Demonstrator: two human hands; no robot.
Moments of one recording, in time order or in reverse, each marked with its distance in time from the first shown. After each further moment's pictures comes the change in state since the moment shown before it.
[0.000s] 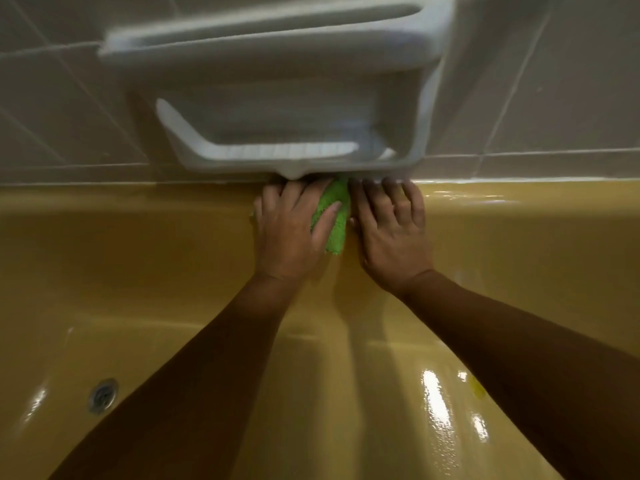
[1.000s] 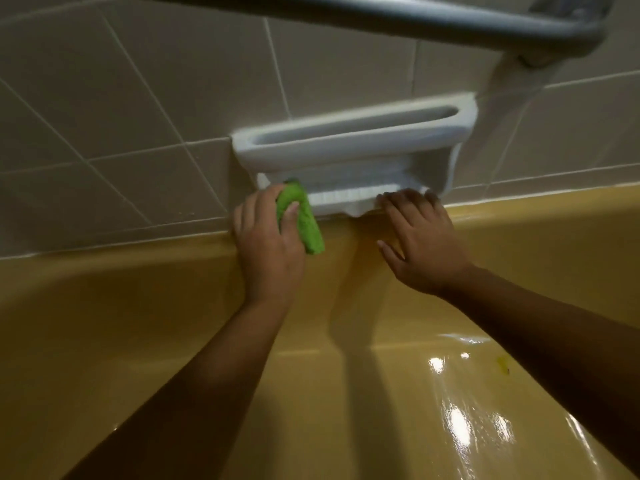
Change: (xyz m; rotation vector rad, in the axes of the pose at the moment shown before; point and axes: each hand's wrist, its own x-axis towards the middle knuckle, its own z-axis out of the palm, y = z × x) left_hand 0.035 -0.071 -0.148 -0.356 0.131 -0.153; right_hand 0.074 -0.062 -0.109 0.040 -0.487 0.112
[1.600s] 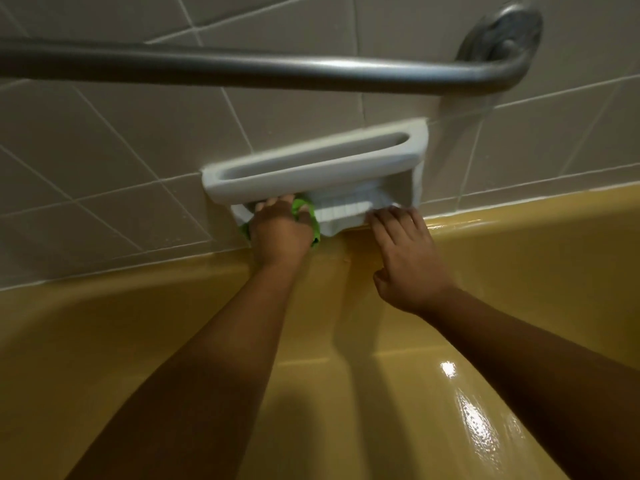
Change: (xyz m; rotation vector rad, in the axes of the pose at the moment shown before) left_hand 0.047 0.024 0.070 0.298 -0.289 -0.179; right_hand -0.011 0.018 -0.008 0.030 0.002 -0.007
